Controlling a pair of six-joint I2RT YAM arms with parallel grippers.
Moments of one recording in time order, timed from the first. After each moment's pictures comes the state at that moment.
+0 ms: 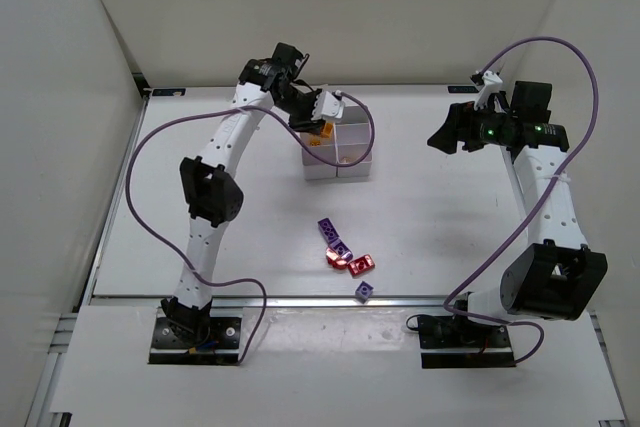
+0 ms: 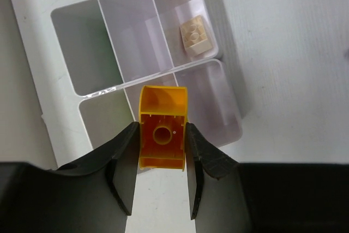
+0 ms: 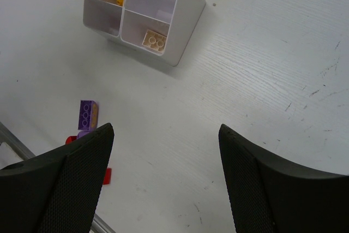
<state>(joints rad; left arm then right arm) -0.43 2.35 2.55 -1.29 0.66 1.36 -0.12 1.41 1.38 -0.71 -0.75 -0.18</state>
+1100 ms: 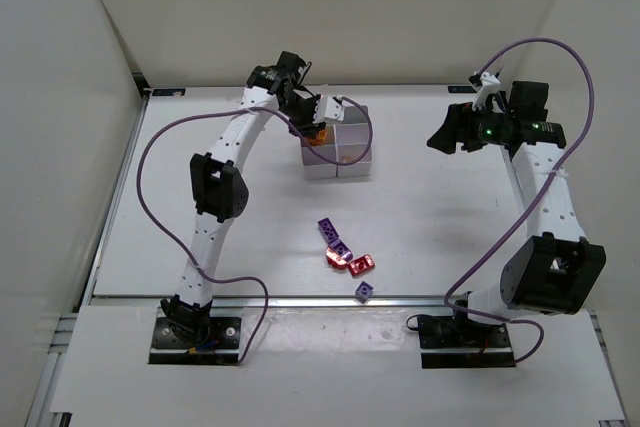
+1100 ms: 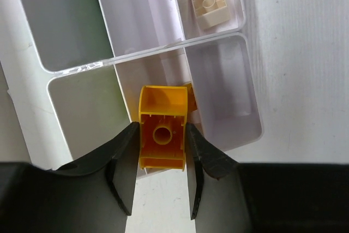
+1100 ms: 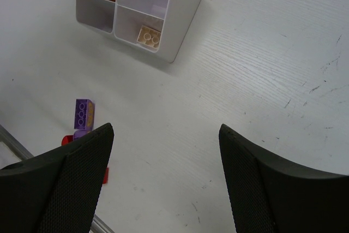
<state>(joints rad) -0.42 2.47 2.60 -1.26 0.56 1.31 -0.12 1.44 1.39 -0.71 -0.74 -0.19</state>
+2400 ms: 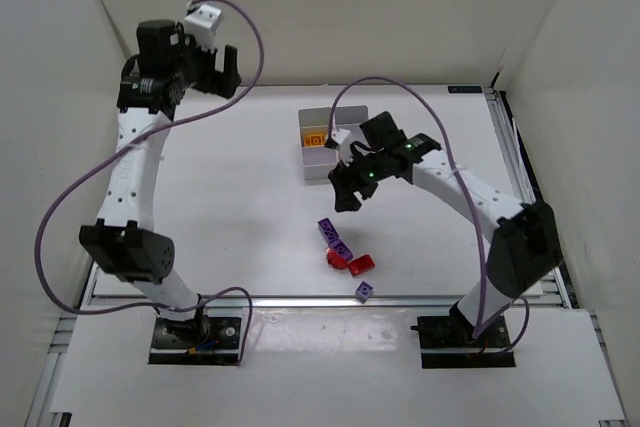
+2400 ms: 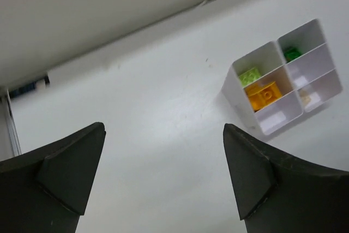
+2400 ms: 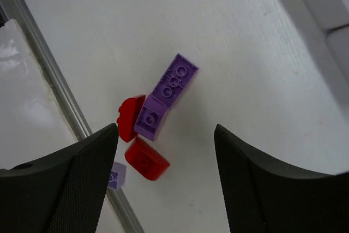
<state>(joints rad) -0.10 1.68 2.00 -0.71 0.32 0.23 0.63 1.57 1.34 -0.73 -0.52 -0.29</state>
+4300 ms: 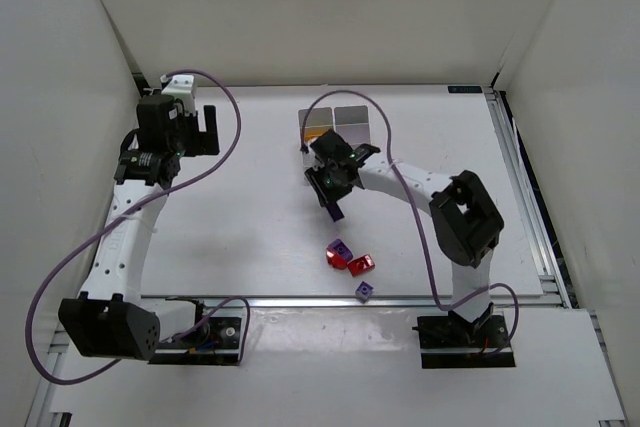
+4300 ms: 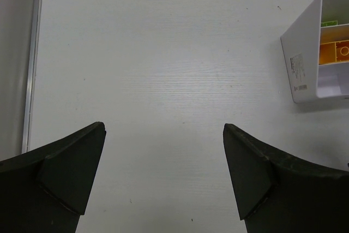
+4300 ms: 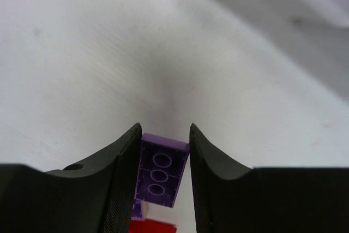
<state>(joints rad) -0.07 1.20 1.27 -0.57 -0.07 0.03 0.80 1.94 1.45 -0.60 -0.03 0.12</state>
